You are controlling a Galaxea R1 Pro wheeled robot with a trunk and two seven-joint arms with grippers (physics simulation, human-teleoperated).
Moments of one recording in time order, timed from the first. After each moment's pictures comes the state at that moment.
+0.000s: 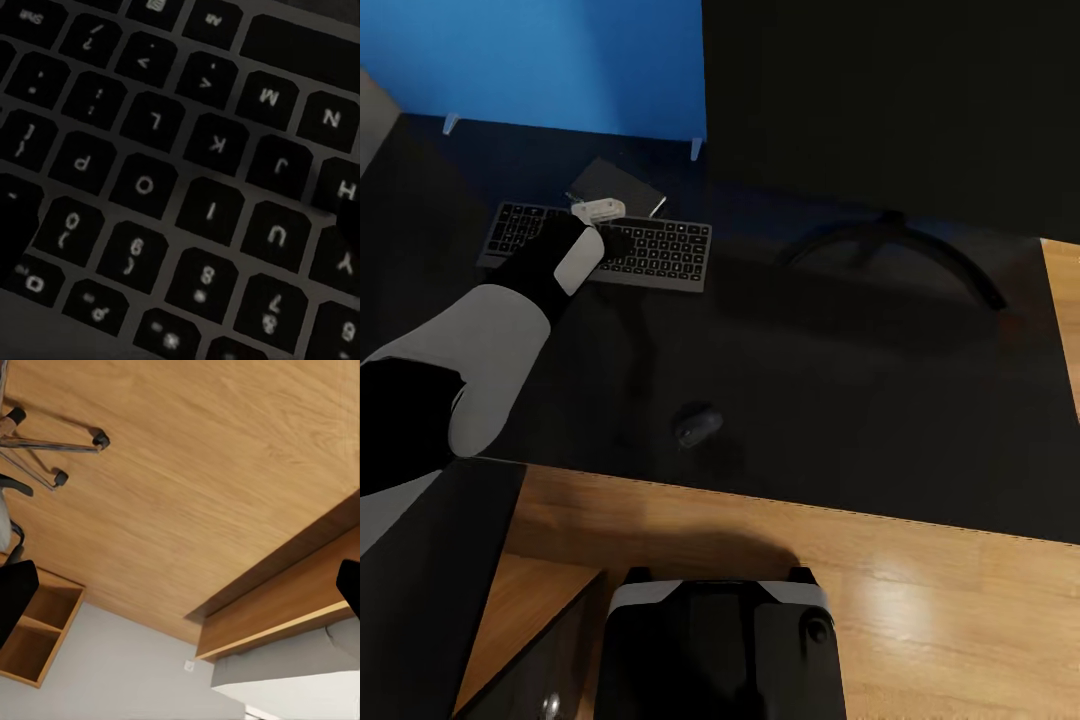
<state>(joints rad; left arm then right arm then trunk) -1.72 -0.04 -0.25 -0.36 0.48 0.44 0.38 0.29 -0.25 0.40 -0.49 -0.14 -0.25 0.08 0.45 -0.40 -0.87</state>
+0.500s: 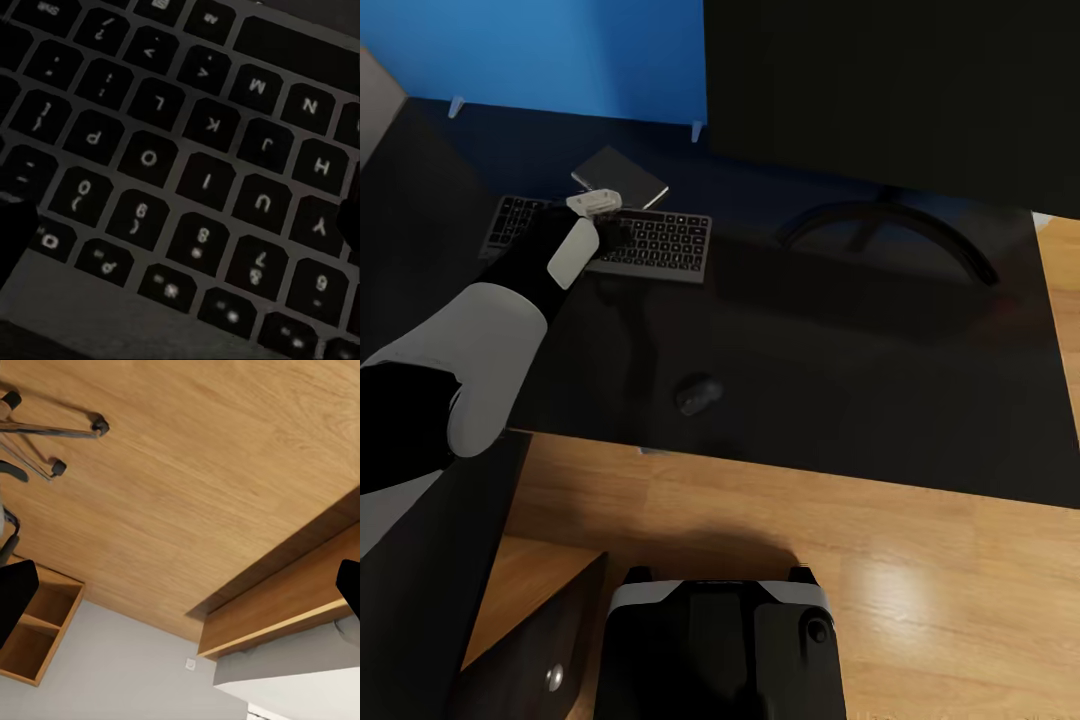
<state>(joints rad) -1.71 -0.03 -0.20 -0.42 0.49 0.46 0.38 0.29 -0.25 0.40 -0.49 -0.14 -0.25 0.08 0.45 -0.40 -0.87</state>
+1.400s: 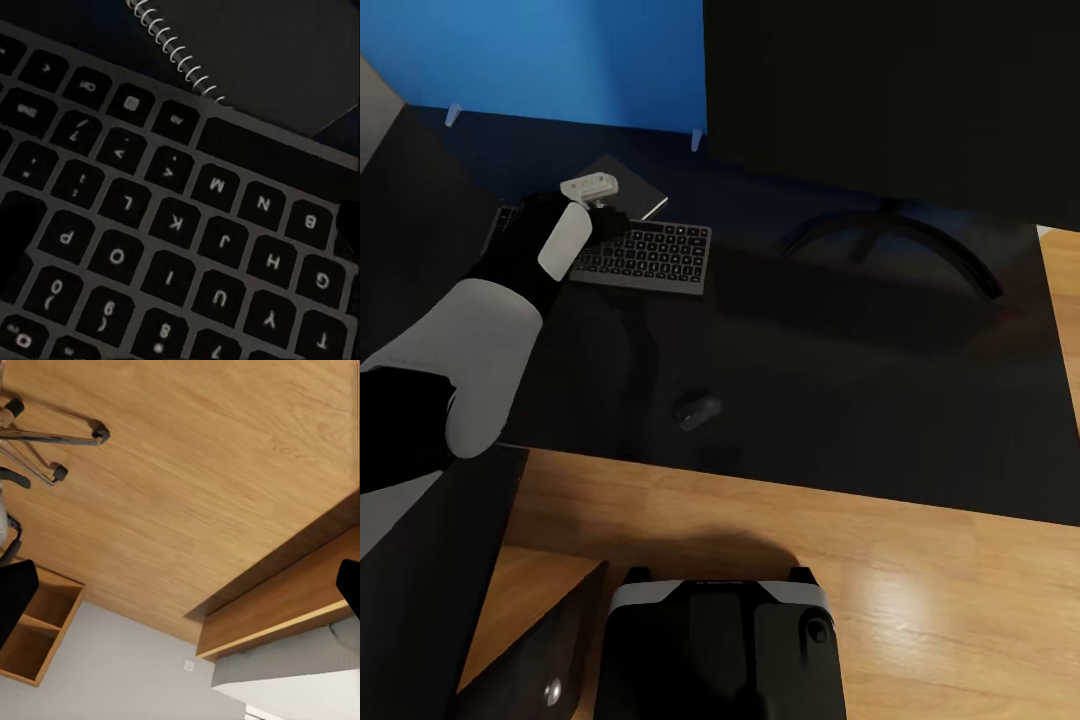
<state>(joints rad) -1.71 -0.03 -0.18 -0.51 0.48 0.52 0.38 0.29 -0.25 0.40 -0.49 -0.13 -0.25 0.08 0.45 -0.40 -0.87</state>
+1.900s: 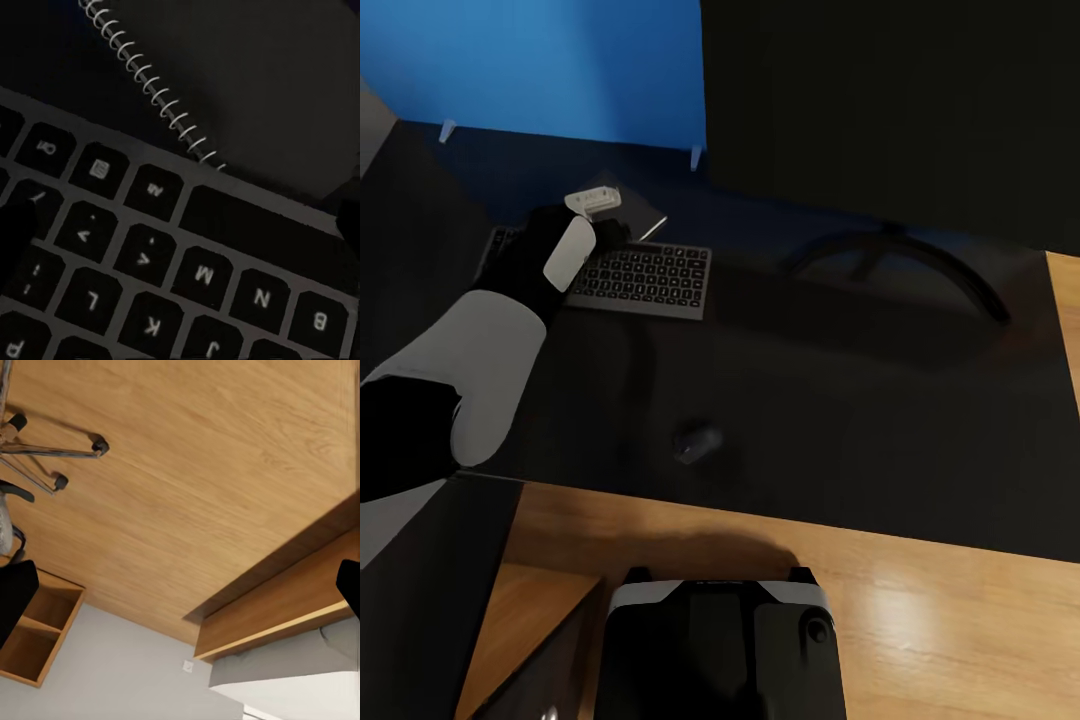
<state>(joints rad) -1.68 -0.03 -0.18 -0.51 0.48 0.51 0.38 0.29 -0.25 0.40 -0.49 -0.14 -0.25 0.08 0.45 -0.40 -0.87</state>
